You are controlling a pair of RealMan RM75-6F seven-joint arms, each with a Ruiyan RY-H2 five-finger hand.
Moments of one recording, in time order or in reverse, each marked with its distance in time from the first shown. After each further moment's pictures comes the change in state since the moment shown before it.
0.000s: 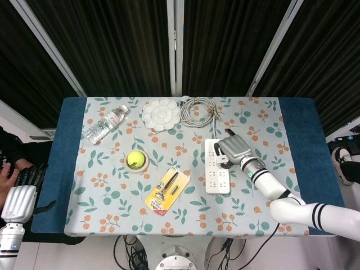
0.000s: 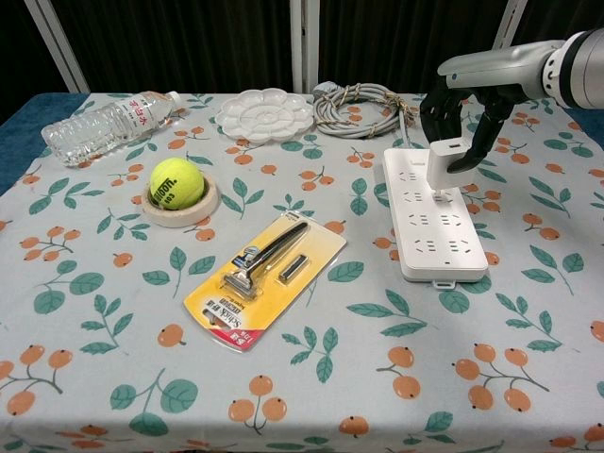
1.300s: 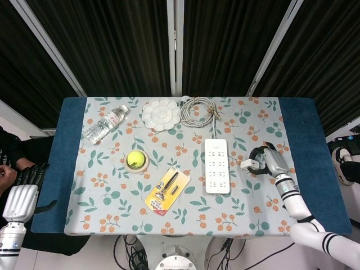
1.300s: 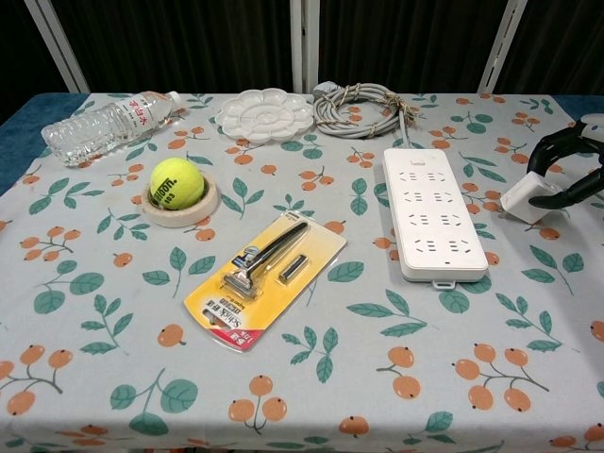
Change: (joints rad) left arm -0.005 0.003 -0.002 -0.021 -0.010 -0.006 0.029; right arm -0.431 -0.216 0.030 0.414 -0.430 0.198 0.754
